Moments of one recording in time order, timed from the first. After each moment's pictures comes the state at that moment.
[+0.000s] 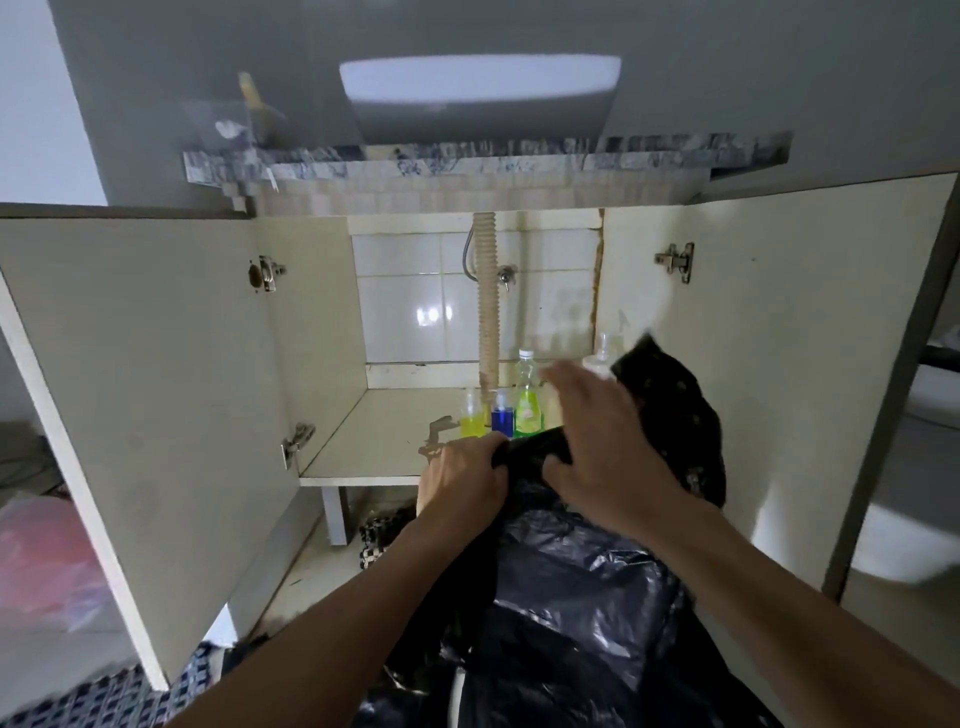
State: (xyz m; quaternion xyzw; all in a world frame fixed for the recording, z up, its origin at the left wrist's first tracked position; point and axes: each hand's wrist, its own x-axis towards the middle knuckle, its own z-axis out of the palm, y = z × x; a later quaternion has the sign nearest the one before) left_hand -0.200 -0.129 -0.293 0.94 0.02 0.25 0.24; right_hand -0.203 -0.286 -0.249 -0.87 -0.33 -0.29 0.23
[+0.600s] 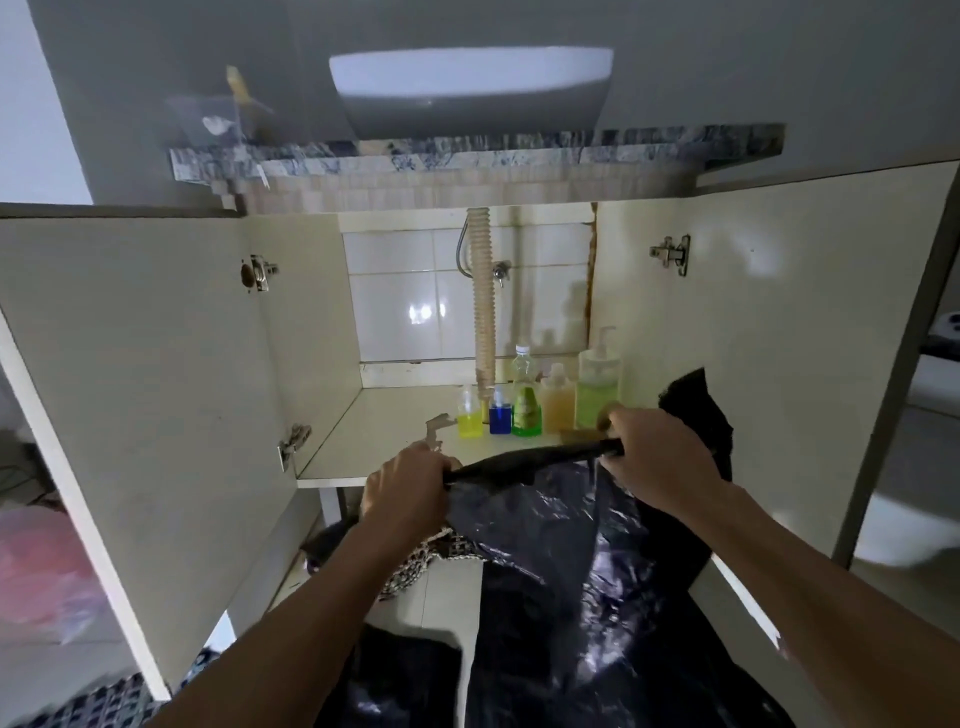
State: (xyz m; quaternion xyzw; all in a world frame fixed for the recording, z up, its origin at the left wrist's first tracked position) left_hand -0.209 -0.079 -0.297 0.98 0.06 0.19 0.09; right_hand -0.154 -0.319 -0.274 -0.94 -0.19 -0.24 0.12
